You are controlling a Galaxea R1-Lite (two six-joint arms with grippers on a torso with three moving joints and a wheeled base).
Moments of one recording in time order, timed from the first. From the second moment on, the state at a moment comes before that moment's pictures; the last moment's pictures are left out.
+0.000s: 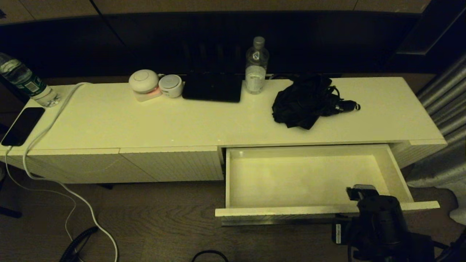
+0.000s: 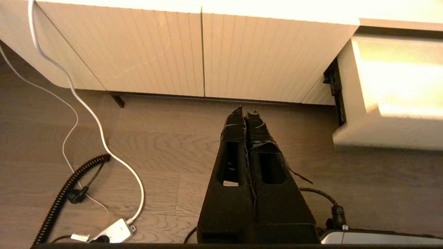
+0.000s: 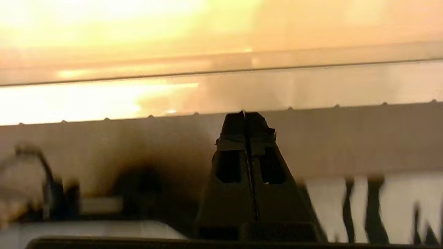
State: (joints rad) left arm 0.00 0.00 0.00 -0.04 0.02 -0.09; right arm 0.52 1.87 -0.27 -1.00 -0.47 0.38
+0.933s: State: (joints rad) left arm 0.00 0.00 0.00 -0.04 0.02 -0.09; right arm 0.53 2.07 -0.38 -1.31 -0.51 0.26
